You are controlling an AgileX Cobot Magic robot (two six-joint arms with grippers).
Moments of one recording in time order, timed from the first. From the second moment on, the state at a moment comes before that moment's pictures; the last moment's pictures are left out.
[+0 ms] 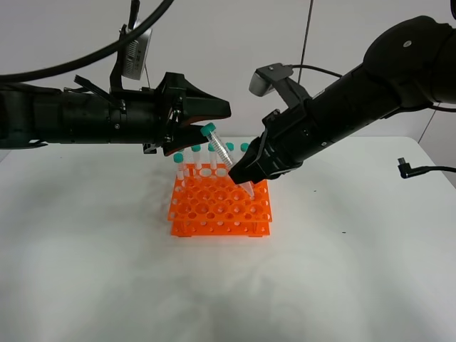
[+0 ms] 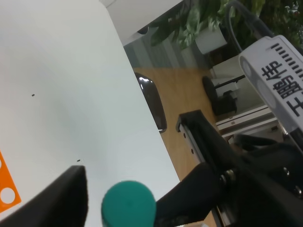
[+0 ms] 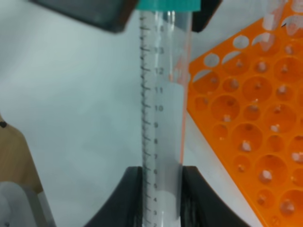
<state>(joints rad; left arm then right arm) -0.36 1.57 -0.93 -1.70 0.64 1.09 0.46 1.60 -1.17 0.78 0.76 -0.87</state>
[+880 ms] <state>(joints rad) -0.36 1.57 -0.93 -1.67 0.64 1.09 0.46 1.60 -1.17 0.78 0.76 -0.86</state>
